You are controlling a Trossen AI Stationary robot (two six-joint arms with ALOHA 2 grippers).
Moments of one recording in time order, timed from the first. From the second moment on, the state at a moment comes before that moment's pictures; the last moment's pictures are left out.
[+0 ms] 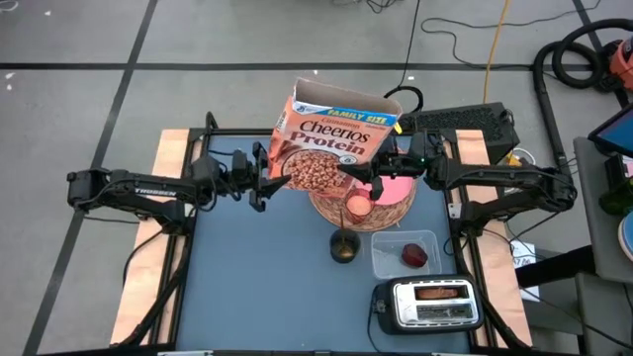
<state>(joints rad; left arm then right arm) 0.21 1.13 0.48 0.98 0.13 -0.14 -0.29 1.20 0.78 0.52 -0.31 0.23</state>
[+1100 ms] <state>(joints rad) 0.20 1.13 0.49 0.75 0.18 -0.15 -0.29 1.15 0.78 0.43 -0.32 0.22</state>
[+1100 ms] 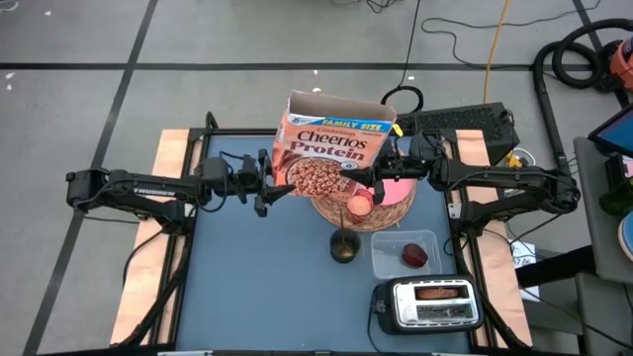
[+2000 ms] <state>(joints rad) 0.20 1.13 0.48 0.74 0.18 -0.14 -0.29 1.13 0.78 0.41 -0.27 0.17</state>
